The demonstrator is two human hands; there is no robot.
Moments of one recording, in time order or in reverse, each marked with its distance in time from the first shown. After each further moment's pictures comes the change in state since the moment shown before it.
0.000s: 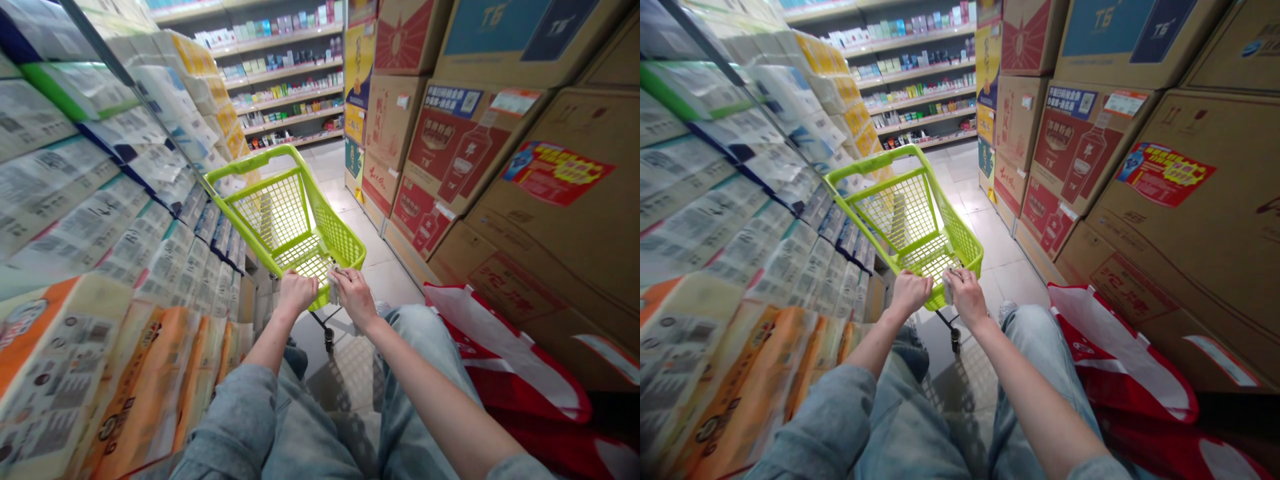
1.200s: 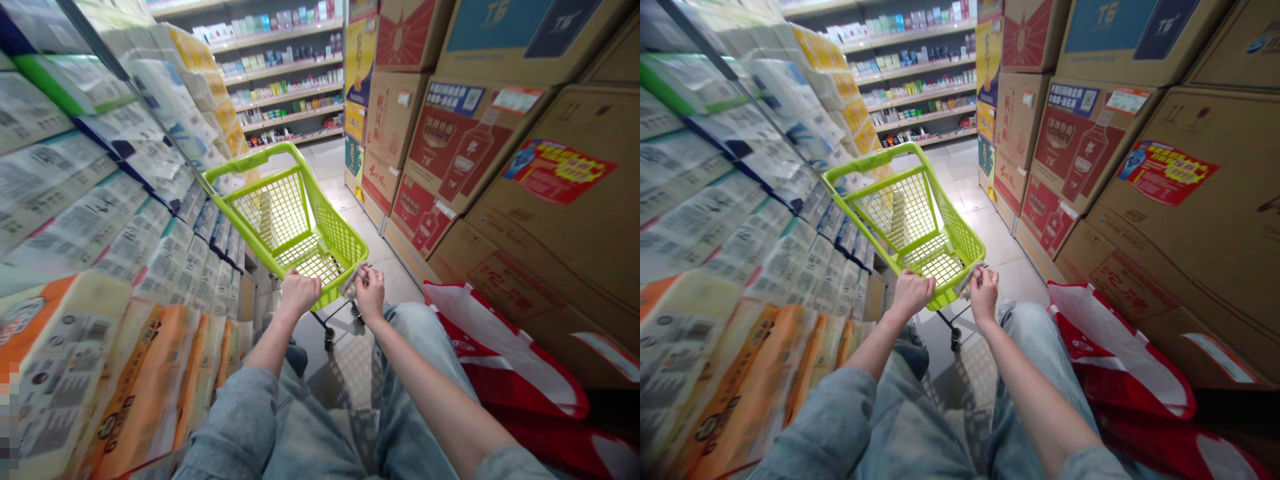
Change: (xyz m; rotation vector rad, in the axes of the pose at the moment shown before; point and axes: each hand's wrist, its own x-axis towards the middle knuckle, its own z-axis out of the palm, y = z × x) left_hand -0.004 0.002 0.011 -0.004 0.138 0.026; right_hand -0.011 0.033 0.019 0.239 0.370 0.454
